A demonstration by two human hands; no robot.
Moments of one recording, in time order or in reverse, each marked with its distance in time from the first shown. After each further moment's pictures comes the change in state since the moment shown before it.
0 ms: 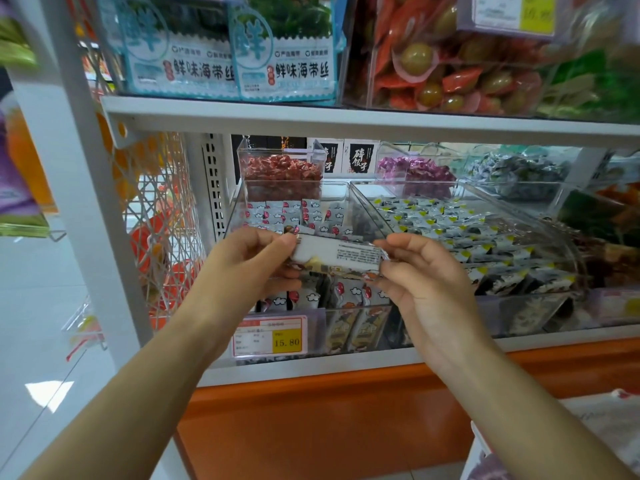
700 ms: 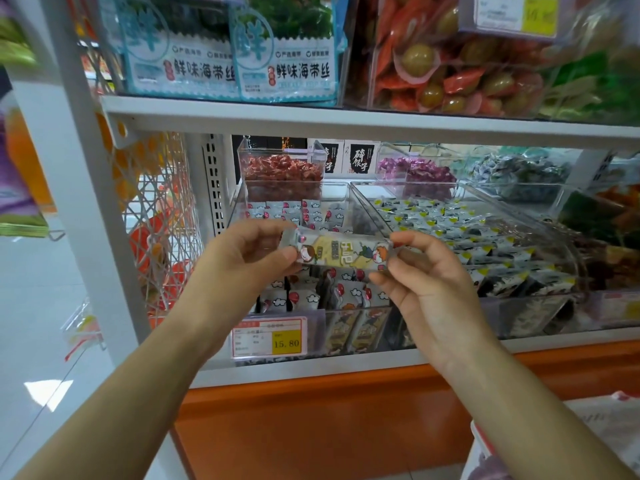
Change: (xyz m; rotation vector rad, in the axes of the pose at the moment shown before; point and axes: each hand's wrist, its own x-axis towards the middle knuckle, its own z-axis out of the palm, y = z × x) left_hand -0.002 0.002 -0.004 0.112 0.004 0.107; right_hand 0.001 -0.004 -0.002 0.095 -0.016 0.043
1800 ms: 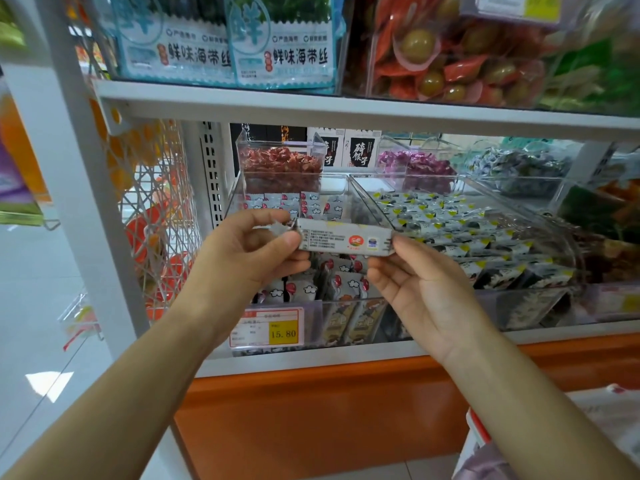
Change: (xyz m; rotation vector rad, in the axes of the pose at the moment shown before) left_hand 0.004 -0.006 0.006 -0.280 0.009 -0.047; right_hand 0.000 -0.004 0.004 0.191 0.015 0.196
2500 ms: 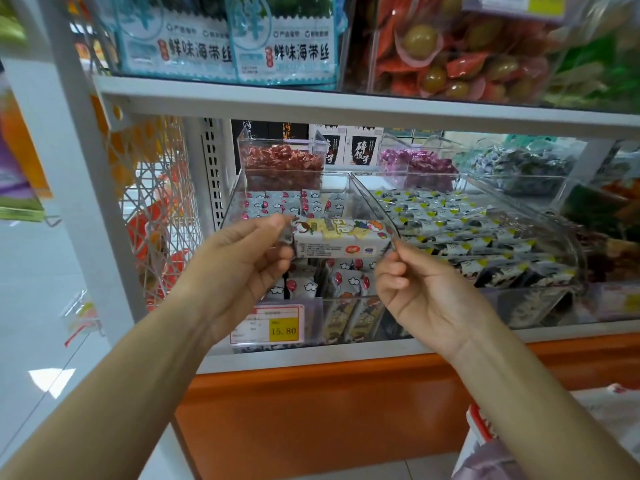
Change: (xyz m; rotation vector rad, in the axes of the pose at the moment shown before) left_hand 0.000 0.005 0.001 -0.231 0.035 -0.218; right_hand 0.003 -0.004 -0.002 0.229 -0.080 0.223
